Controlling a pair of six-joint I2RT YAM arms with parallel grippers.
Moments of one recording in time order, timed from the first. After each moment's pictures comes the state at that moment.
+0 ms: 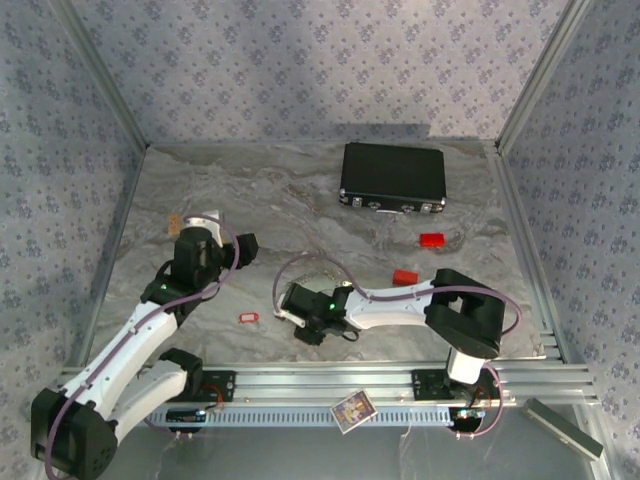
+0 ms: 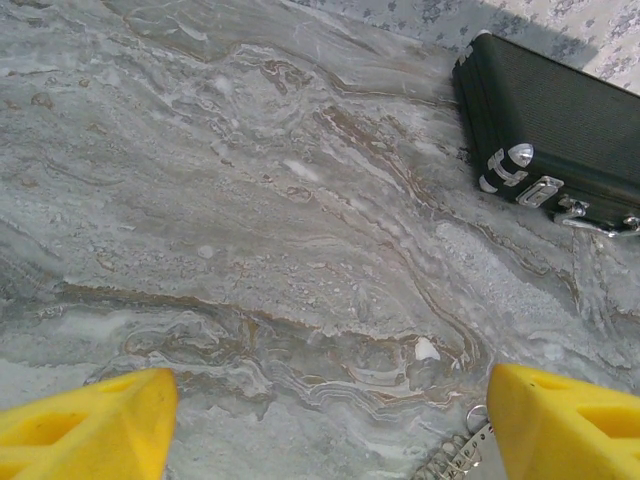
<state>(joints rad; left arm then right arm) -0.40 0.85 0.58 -0.24 -0.04 -0.47 1.23 1.74 0.97 -0.37 0.07 0.00</state>
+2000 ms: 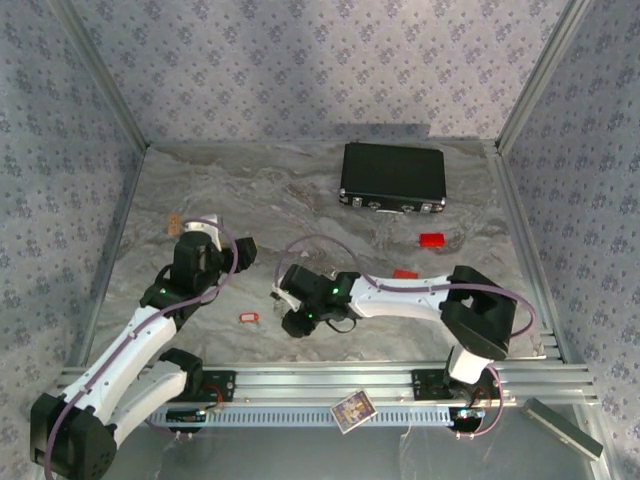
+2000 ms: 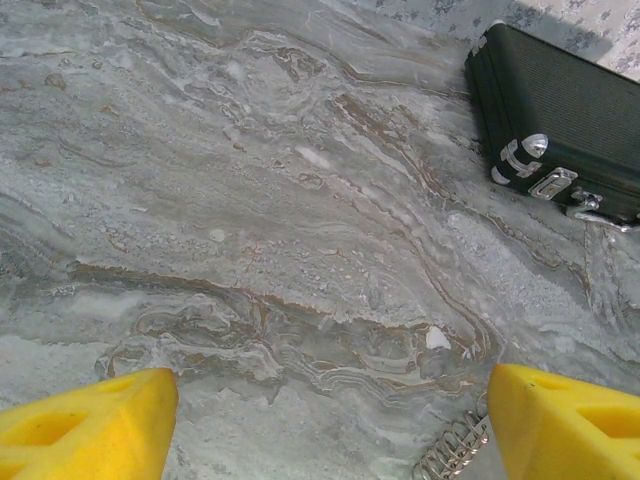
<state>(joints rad) -0.40 0.82 0.55 -0.25 -0.05 -0.48 1.18 1.70 1.07 -0.42 -0.14 0.28</state>
